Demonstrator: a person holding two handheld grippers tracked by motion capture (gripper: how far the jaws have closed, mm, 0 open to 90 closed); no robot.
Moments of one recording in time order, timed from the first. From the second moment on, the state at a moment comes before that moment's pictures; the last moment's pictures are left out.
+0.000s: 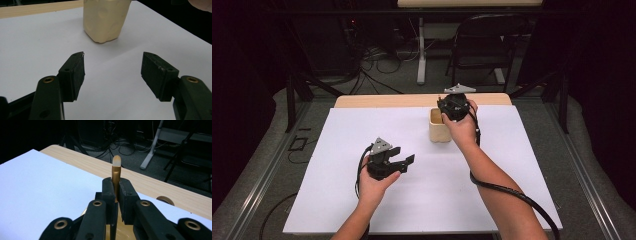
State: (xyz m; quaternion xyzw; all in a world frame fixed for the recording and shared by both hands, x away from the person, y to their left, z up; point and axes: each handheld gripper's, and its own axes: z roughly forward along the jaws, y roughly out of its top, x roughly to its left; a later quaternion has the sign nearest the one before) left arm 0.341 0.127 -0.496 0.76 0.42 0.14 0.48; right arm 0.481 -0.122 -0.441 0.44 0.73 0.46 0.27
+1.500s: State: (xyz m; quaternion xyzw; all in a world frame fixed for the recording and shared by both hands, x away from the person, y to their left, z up) left arm 0.341 0.126 -0.497 0.76 0.42 0.14 0.48; right arm 0.479 -0.127 -0.463 0.44 0.74 0.44 0.26
